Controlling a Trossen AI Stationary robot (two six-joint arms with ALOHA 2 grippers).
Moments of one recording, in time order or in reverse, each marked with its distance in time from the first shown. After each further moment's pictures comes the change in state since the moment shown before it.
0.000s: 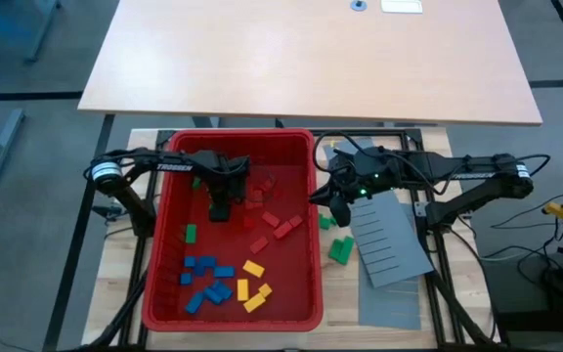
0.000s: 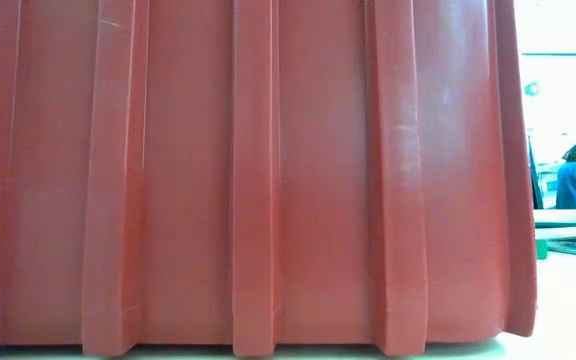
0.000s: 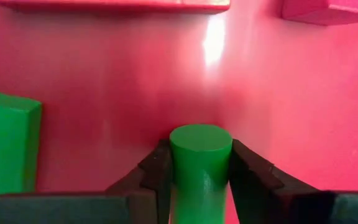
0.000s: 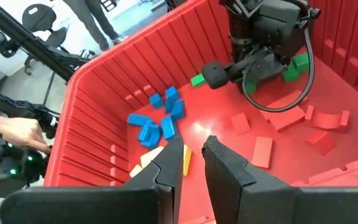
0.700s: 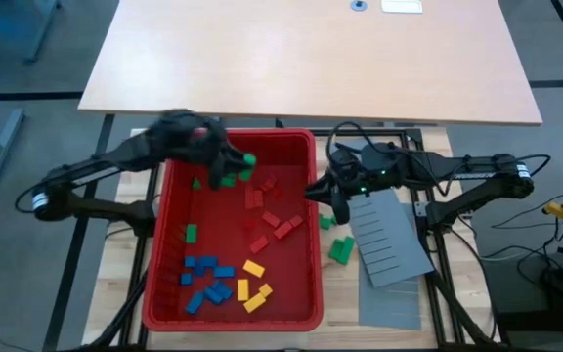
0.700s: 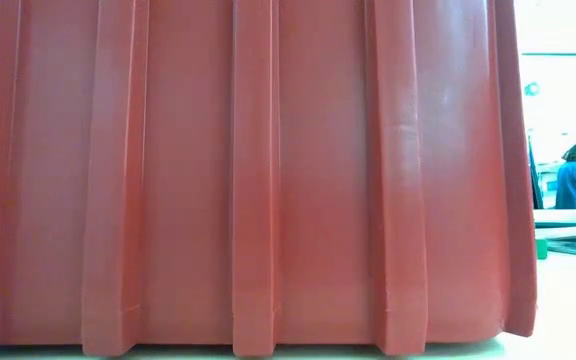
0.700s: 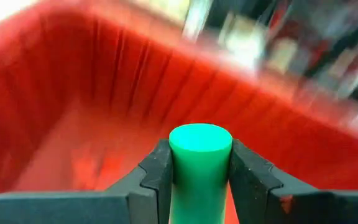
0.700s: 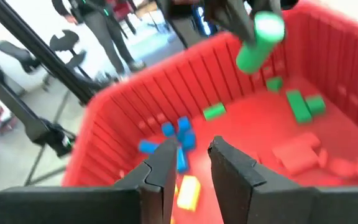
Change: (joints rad) left arm -0.003 -0.497 0.172 0.303 0.219 -0.504; right arm -0.002 0.000 -0.001 0.103 0.002 -0.060
